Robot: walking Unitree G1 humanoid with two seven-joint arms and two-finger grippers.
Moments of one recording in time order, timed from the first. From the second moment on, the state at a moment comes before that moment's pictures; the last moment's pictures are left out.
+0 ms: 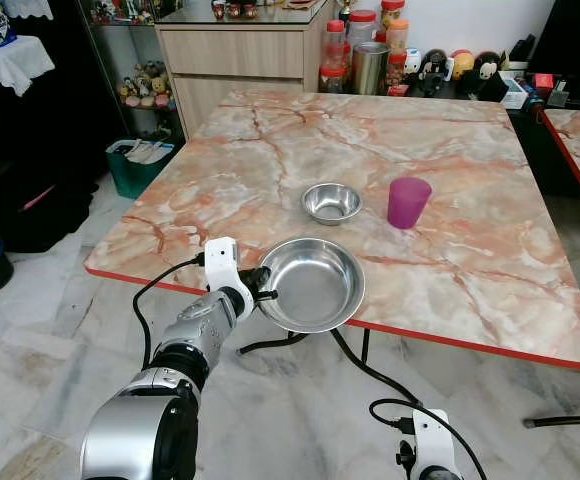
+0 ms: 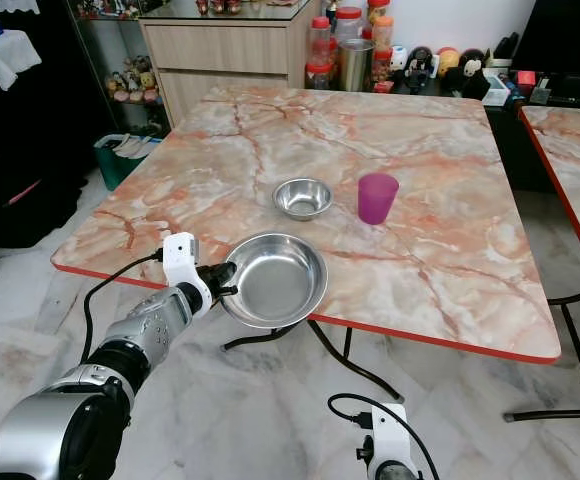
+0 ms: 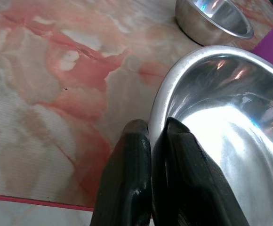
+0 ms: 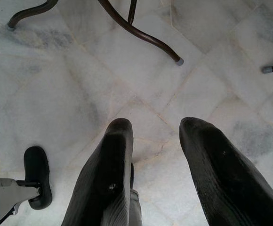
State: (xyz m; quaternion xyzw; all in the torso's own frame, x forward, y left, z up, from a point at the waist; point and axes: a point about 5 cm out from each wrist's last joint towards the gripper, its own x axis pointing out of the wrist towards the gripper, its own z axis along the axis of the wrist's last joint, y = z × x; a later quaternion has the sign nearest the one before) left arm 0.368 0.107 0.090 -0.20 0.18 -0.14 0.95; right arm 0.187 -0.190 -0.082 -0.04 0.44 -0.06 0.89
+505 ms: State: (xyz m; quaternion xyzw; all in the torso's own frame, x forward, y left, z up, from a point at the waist) left arm 0.360 0.101 0.089 -0.34 0.11 -0.15 0.92; right arm 0.189 -0.192 -0.080 -0.04 0.44 -0.06 0.89
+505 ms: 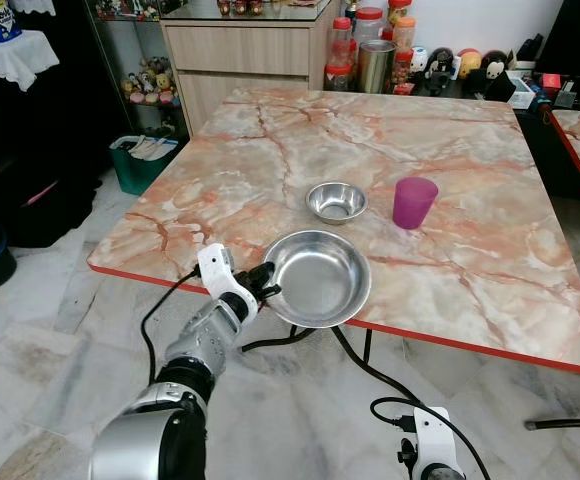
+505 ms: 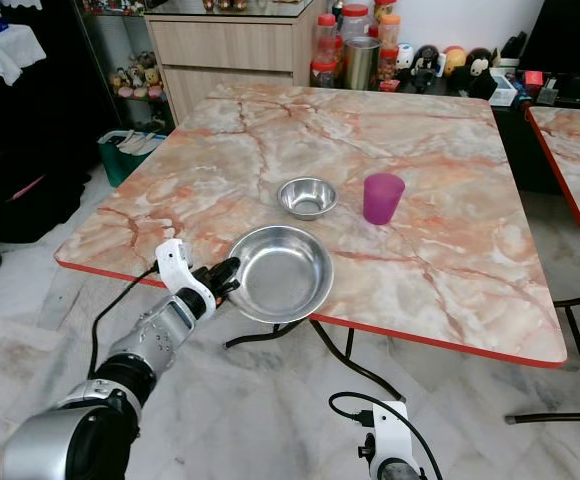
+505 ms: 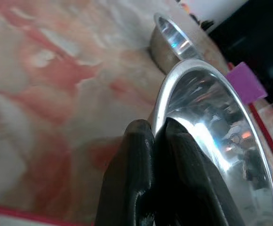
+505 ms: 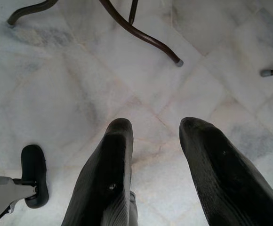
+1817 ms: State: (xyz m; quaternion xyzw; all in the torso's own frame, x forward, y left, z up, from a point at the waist) left arm 0.358 0.127 0.105 -0.39 -0.02 -0.11 0.91; right arm 0.190 -0.192 -0.079 -0.03 0.44 -0.06 0.90
